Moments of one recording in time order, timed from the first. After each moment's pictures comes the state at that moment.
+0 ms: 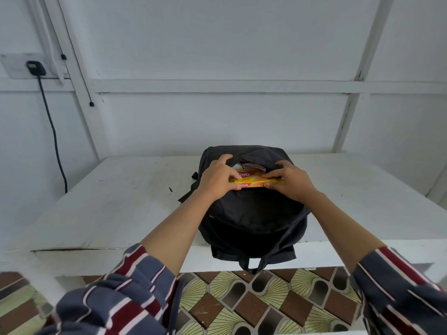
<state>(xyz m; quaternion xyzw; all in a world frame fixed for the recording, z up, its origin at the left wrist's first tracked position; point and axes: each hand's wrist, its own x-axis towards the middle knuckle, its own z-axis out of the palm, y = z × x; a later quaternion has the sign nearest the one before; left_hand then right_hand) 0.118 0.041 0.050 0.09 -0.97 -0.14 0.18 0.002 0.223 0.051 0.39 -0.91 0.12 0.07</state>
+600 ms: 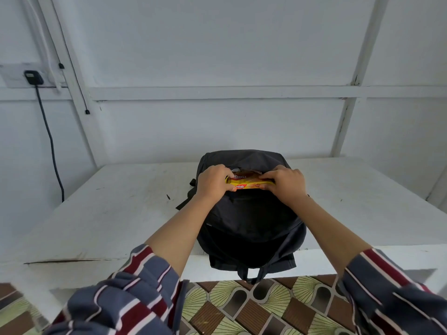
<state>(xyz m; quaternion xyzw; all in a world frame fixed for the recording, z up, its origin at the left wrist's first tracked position) 0.105 0.036 0.052 0.14 -0.96 -0.11 0.22 0.003 0.207 0.052 0.36 -0.91 0.07 0.16</state>
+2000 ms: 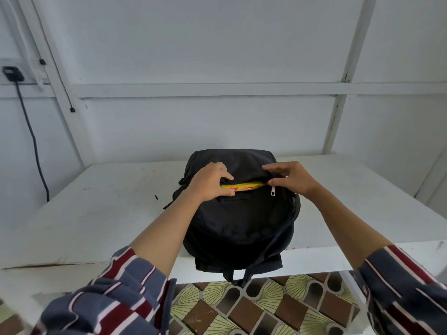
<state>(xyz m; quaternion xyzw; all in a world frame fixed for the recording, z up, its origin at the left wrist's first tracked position) 0.085 0.033 0.047 0.02 -0.98 -0.14 0.17 -0.038 0.251 0.057 0.40 -0.77 0.49 -0.09</state>
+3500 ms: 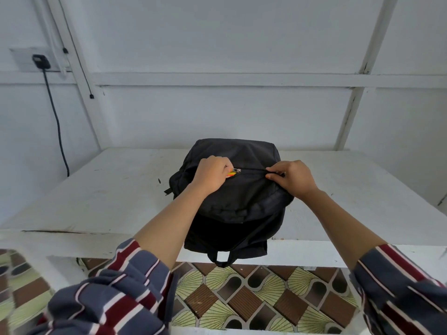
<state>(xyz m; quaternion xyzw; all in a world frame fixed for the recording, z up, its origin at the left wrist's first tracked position) 0.084 0.084 0.047 0.14 -0.96 -0.12 0.23 -0.053 0.269 0.030 0.47 -0.82 0.29 0.18</state>
